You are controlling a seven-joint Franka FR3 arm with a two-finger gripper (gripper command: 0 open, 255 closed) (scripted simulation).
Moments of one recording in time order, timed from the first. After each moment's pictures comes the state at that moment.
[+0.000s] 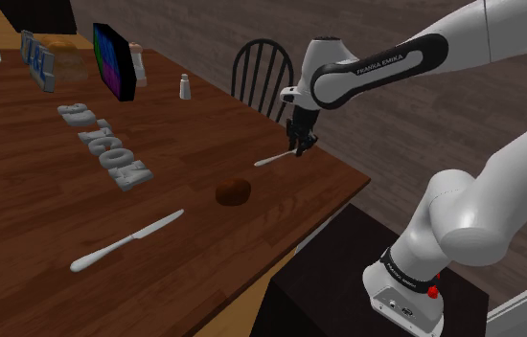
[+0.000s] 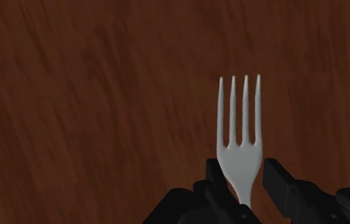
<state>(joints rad) 0.31 -0.27 -0.34 -2.46 -0.17 2.21 -1.23</state>
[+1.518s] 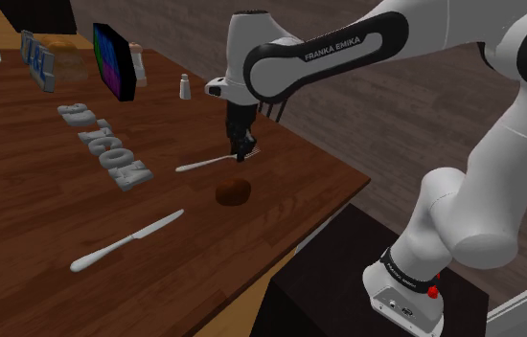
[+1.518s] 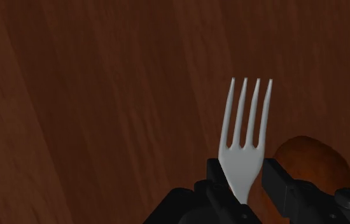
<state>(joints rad) 0.50 -0.01 -0.11 -2.11 -0.05 2.09 -0.89</state>
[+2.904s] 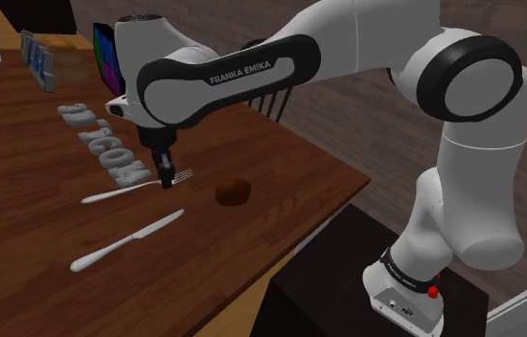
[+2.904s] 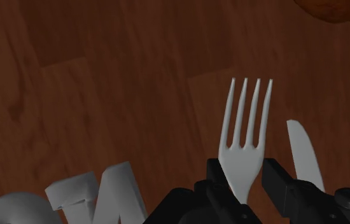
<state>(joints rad) 0.64 0.42 -0.01 -1.59 -0.04 1.99 -0.66</state>
